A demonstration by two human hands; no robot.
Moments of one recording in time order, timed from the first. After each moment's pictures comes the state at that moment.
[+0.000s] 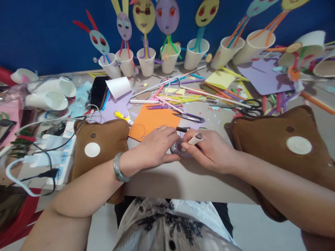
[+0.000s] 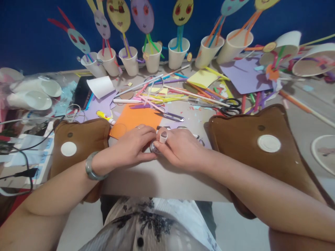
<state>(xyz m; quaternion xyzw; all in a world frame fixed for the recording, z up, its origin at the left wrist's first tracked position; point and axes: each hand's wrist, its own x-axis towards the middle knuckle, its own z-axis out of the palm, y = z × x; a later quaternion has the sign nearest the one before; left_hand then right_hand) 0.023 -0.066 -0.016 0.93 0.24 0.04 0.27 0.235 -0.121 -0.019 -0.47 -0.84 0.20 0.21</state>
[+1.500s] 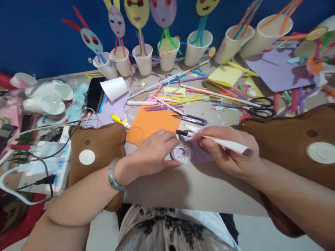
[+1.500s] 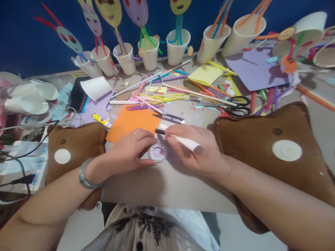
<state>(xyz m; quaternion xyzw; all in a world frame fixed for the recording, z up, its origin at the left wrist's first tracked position) 0.021 -0.067 -0.027 0.93 0.26 0.06 0.26 0.257 -0.129 -0.019 -0.48 -0.77 0.13 0.41</state>
